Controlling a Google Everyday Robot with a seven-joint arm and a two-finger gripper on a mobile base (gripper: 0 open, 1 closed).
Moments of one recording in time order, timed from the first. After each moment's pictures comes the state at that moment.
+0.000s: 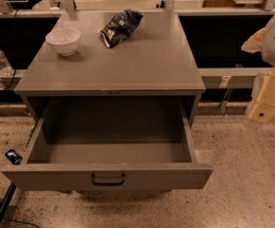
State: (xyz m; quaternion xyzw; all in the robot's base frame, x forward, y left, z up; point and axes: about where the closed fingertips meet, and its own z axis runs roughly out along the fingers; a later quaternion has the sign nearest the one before) arm 0.438 -0.217 0.977 -0.60 0.78 -0.03 0.16
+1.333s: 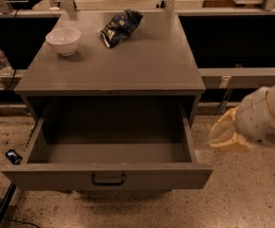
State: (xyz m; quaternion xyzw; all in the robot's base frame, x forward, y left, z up) arm 0.400 -0.178 0.858 -0.62 0.75 0.07 0.23
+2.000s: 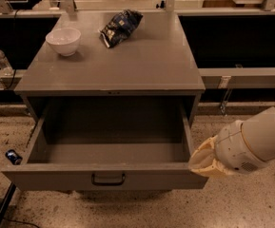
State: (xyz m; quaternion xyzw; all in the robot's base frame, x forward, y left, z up) arm 0.375 -0.147 0.790 -0.63 0.73 0.14 0.23
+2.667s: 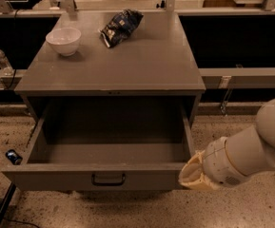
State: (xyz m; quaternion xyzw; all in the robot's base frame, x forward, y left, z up) arm 0.365 -0.130 0.742 -0.63 0.73 0.17 0.22
